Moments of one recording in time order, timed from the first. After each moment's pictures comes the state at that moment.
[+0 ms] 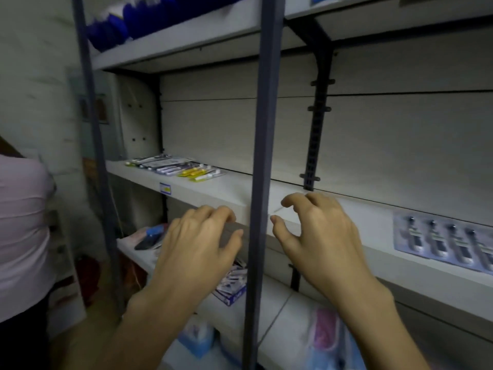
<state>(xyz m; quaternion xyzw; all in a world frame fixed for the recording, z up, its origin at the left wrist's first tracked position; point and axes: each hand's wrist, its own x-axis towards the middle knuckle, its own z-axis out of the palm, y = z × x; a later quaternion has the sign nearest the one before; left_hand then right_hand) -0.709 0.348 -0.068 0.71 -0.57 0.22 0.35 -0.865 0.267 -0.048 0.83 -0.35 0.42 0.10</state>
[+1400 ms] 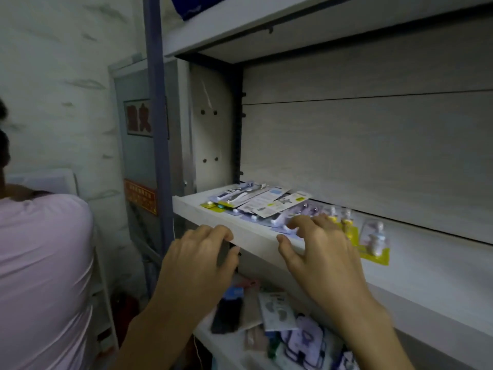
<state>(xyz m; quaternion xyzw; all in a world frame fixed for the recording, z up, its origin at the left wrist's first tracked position) -0.165 0.207 -0.081 0.74 -0.53 0.24 0.33 -0.322 0.110 -0.059 0.84 -0.36 0.40 0.03</state>
